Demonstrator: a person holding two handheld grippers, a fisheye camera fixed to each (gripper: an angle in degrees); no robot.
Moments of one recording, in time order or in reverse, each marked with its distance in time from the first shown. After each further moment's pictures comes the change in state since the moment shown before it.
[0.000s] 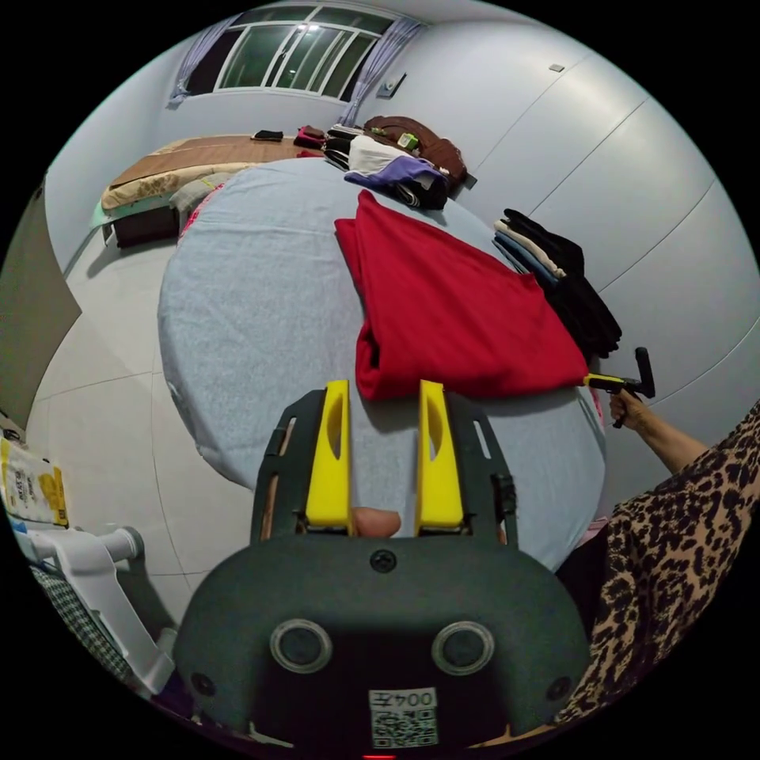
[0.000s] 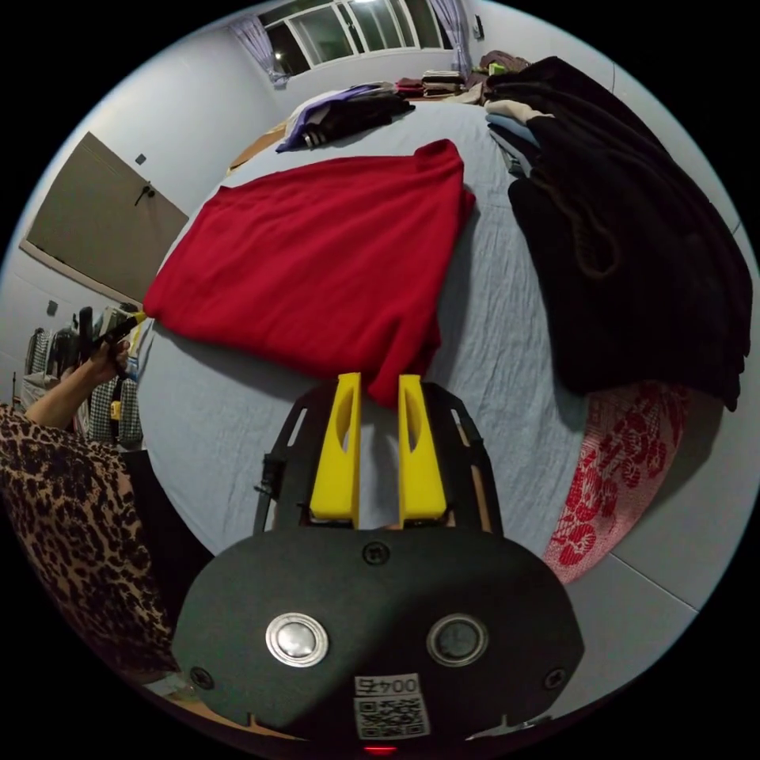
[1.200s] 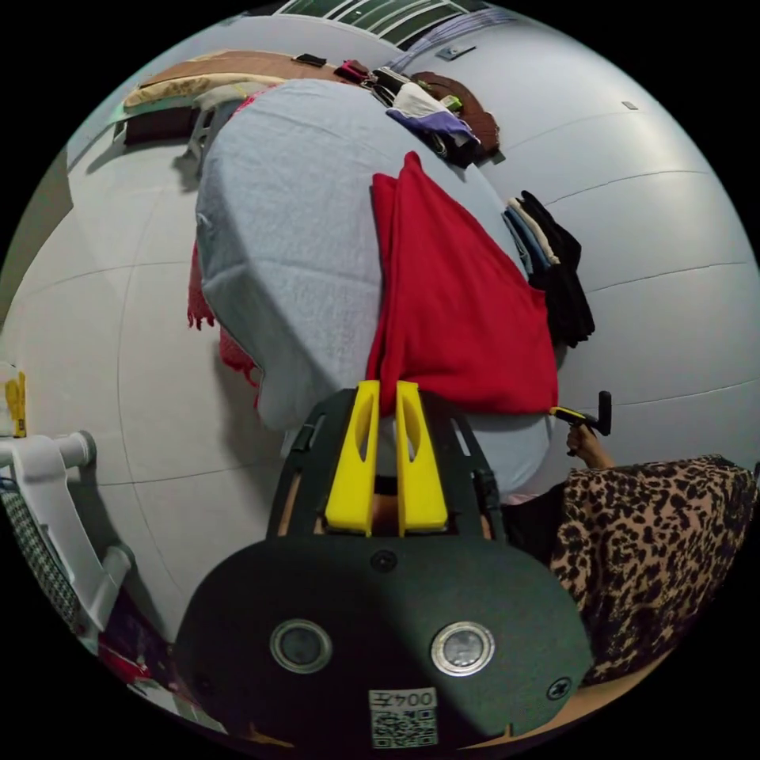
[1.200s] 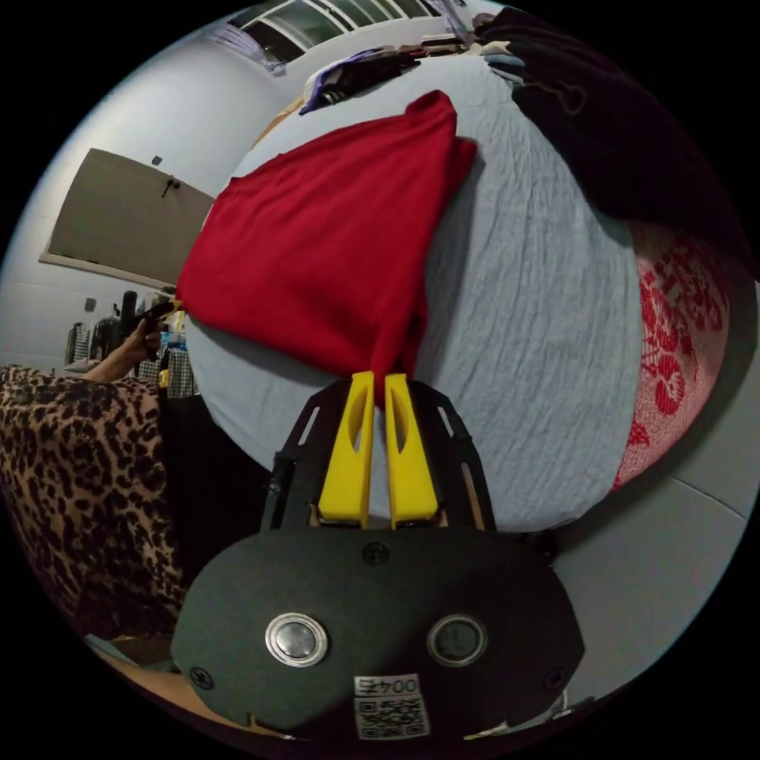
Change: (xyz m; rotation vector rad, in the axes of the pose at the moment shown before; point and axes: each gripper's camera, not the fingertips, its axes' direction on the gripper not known) left arm -0.070 0.081 -0.036 -0.214 0.115 -0.184; right arm 0.012 0.103 0.046 -0.104 -0.196 0.042
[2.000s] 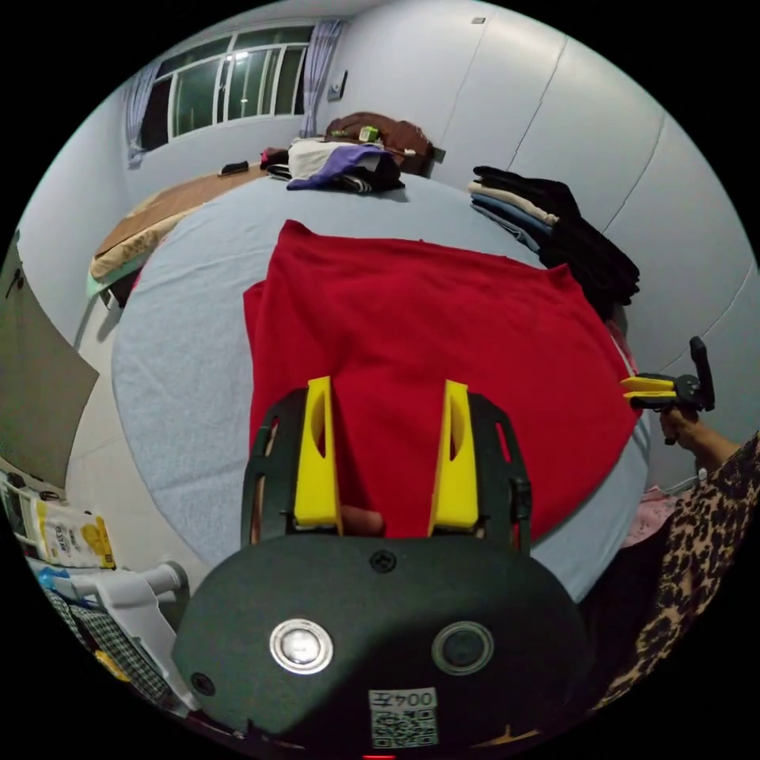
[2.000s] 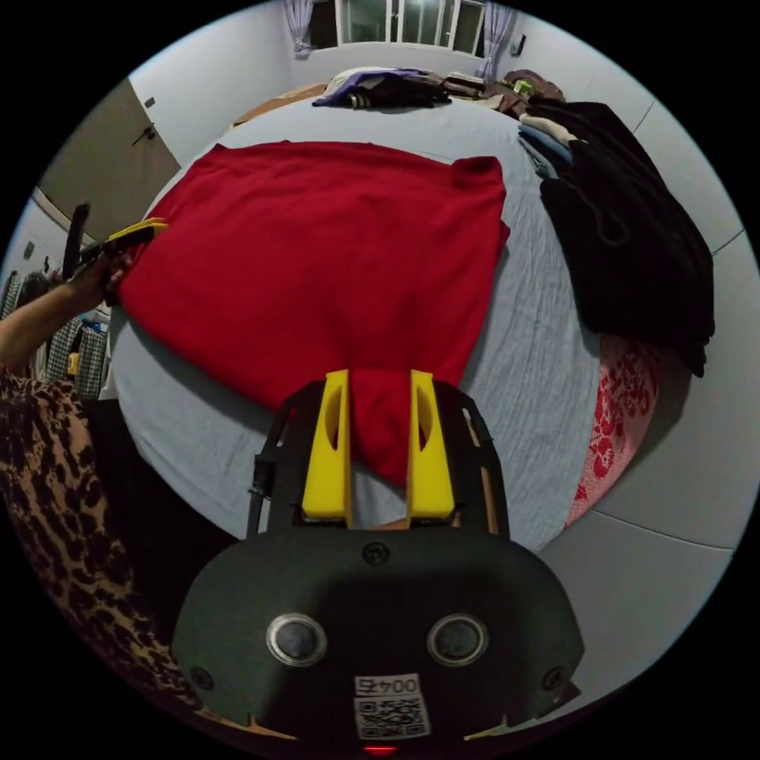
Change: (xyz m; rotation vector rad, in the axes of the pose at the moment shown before) left arm 0.093 -0.066 0.104 0.215 -0.312 0.361; right arm -0.096 -0.036 0.056 0.061 0.391 -0.106
